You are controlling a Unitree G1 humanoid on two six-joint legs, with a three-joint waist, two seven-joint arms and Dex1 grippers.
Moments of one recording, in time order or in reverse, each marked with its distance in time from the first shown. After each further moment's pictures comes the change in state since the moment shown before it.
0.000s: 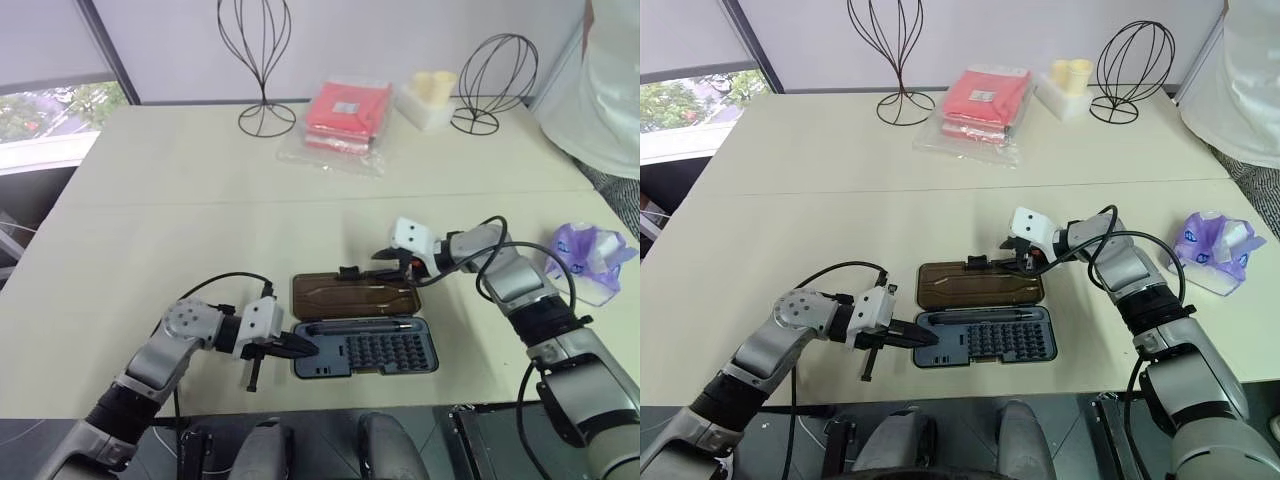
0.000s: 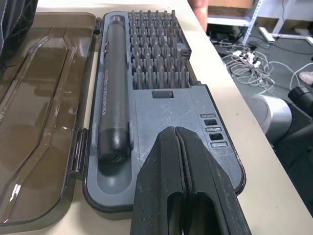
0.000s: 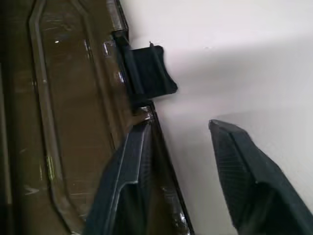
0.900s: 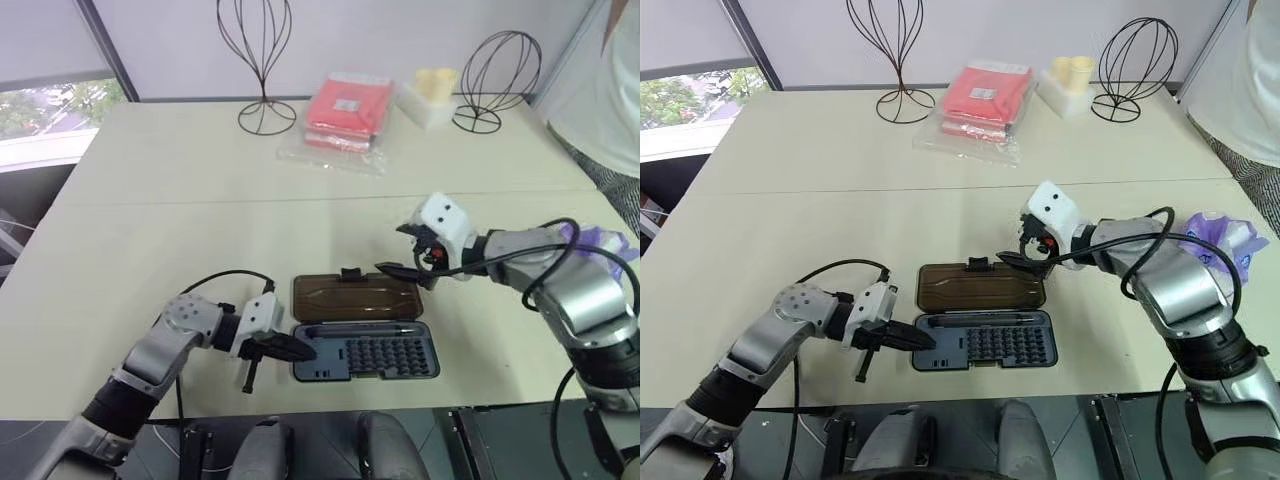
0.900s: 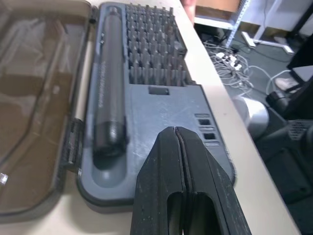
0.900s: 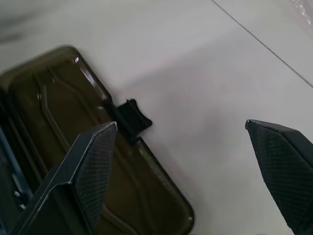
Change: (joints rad) left arm -0.029 0.012 -0.003 -0.021 -0.019 0.093 -0.049; right arm 0.128 -0.180 -0.130 -0.636 0.285 0.537 -0.265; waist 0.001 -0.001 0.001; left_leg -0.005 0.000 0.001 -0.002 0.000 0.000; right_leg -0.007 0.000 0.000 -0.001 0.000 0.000
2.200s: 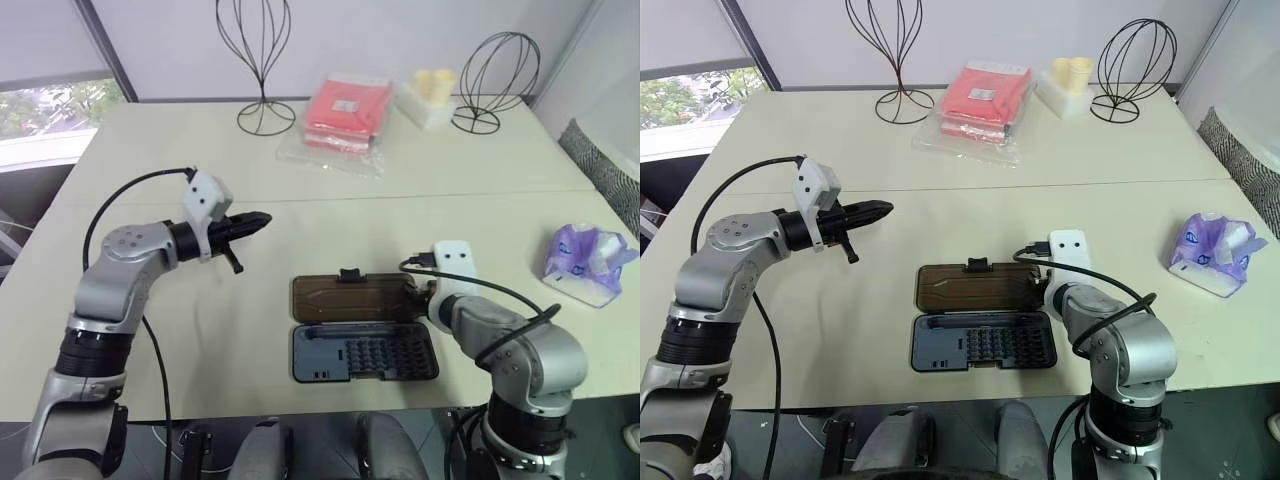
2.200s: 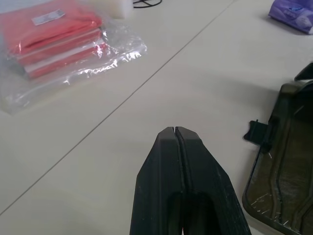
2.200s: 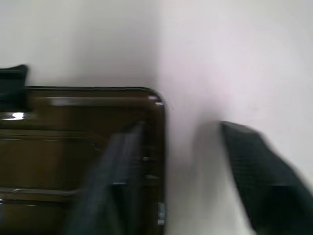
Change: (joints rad) left arm -0.247 0.005 0.347 -0.006 -0.072 0.334 0.437; right arm 0.256 0.649 -0.388 -0.391 -0.020 0.842 -0.948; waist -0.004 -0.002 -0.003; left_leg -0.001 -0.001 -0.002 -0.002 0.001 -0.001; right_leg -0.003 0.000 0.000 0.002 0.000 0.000
